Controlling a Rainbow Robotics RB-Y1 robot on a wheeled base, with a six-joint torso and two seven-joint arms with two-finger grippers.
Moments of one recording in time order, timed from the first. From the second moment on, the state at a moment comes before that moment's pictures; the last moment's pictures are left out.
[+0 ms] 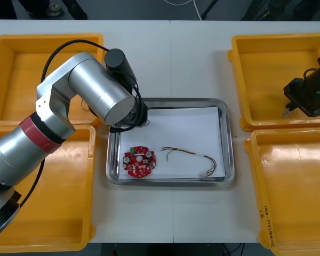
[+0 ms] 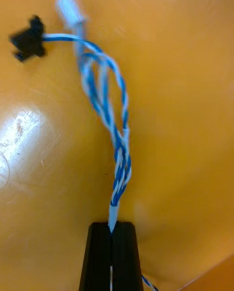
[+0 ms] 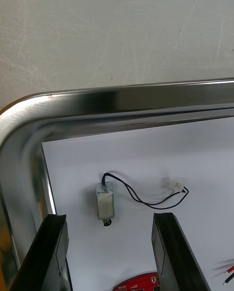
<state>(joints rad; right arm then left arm) -0.90 -0.66 0.02 -0.72 -0.68 1.30 0.92 -0.77 0.47 -0.61 -1.63 0.53 1.49 -0.82</state>
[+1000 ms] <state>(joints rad) -0.87 -0.71 -0.07 -1.16 -0.64 1.74 0.92 -0.86 0.52 -0.44 -1.74 0.72 1.79 -0.81</state>
